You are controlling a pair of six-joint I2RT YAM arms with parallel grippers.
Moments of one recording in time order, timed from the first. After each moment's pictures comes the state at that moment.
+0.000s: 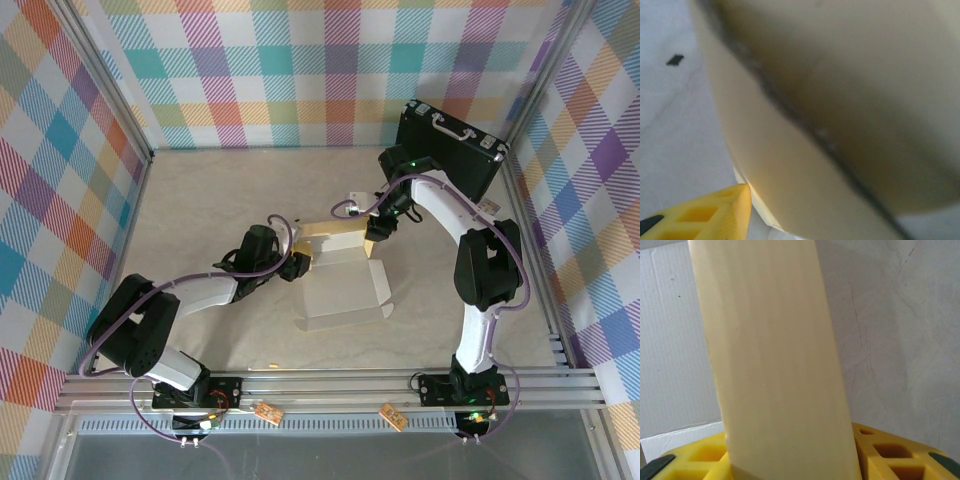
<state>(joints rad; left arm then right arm) -0.53 1.50 0.65 0.22 0.15 -0.14 0.38 1.93 1.67 -1.07 -0.39 -1.15</state>
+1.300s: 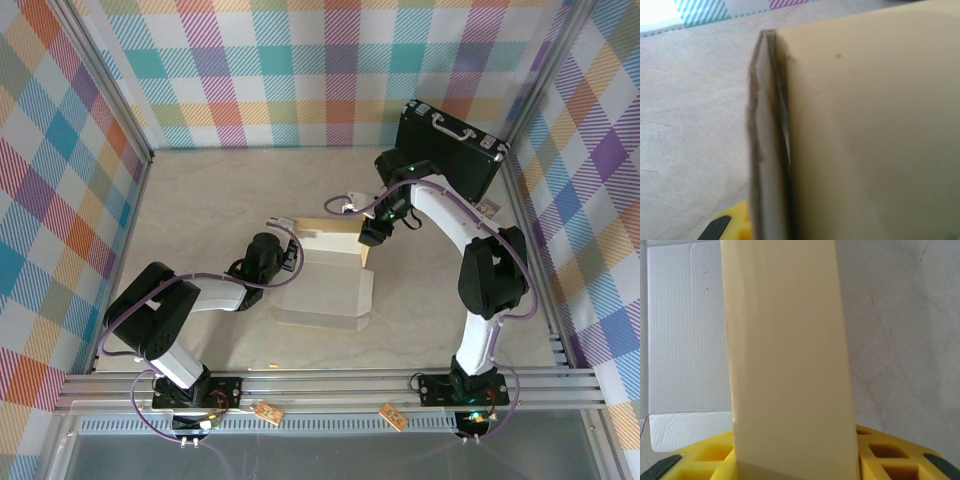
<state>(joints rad) -0.58 1.61 0.57 0.62 -0.22 -0.06 0.42 1.86 1.62 -1.08 -0.42 -0.94</state>
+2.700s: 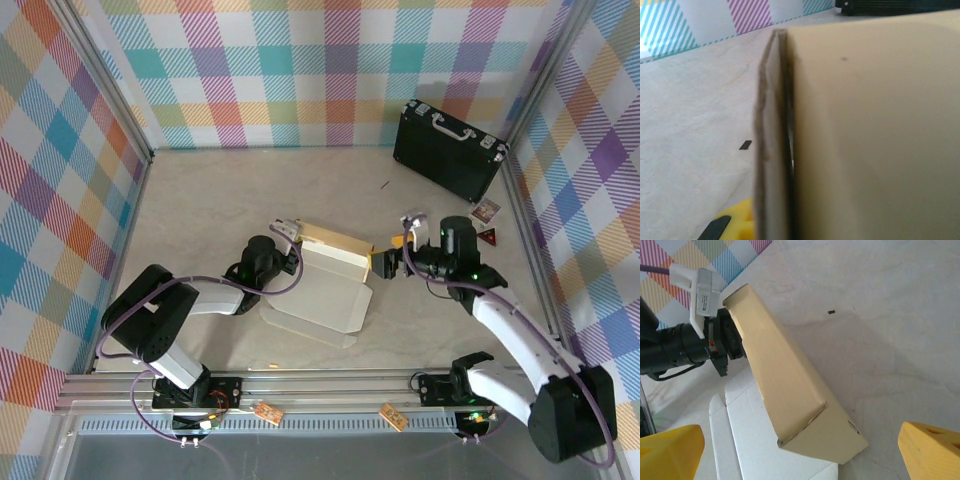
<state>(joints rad) -0.58 1.59 0.53 0.71 -0.08 0.03 0.31 0.98 0.62 -0.15 -0.60 0.13</state>
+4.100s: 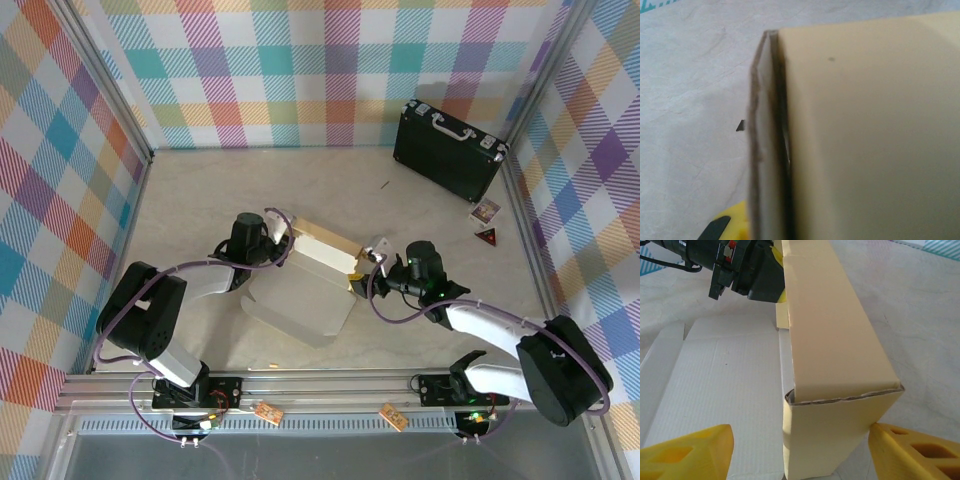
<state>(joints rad) -0.42 1.58 0.69 0.34 0.20 0.14 0.56 1.19 0.41 0.35 -0.43 -0.13</state>
